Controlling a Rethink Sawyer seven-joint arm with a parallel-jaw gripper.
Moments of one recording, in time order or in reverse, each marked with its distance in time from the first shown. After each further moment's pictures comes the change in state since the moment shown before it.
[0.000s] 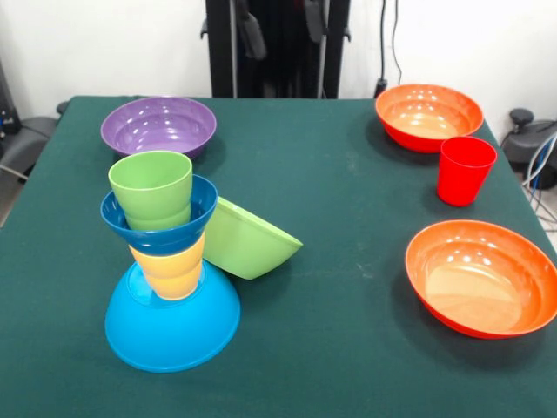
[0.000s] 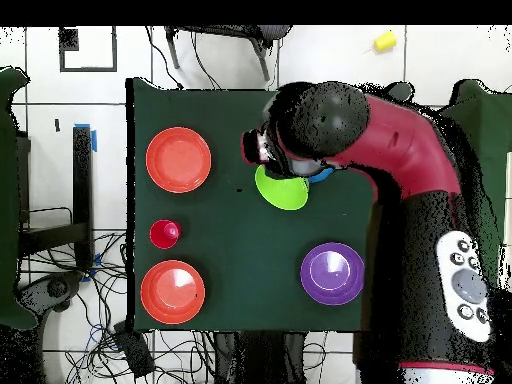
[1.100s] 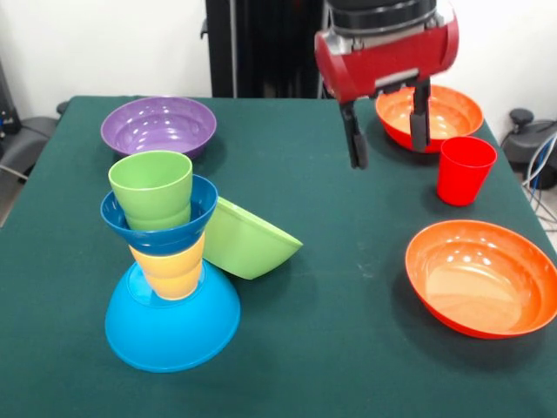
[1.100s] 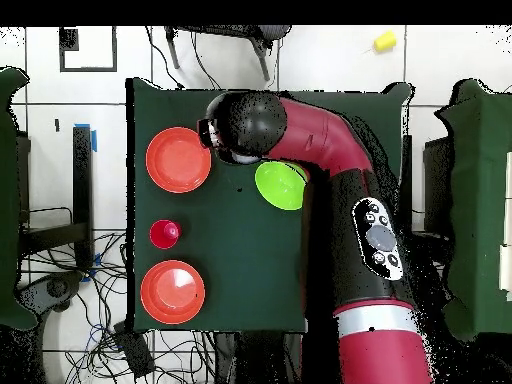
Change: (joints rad) arm 0.122 0.134 -0.011 -0.001 0.033 -0.307 0.006
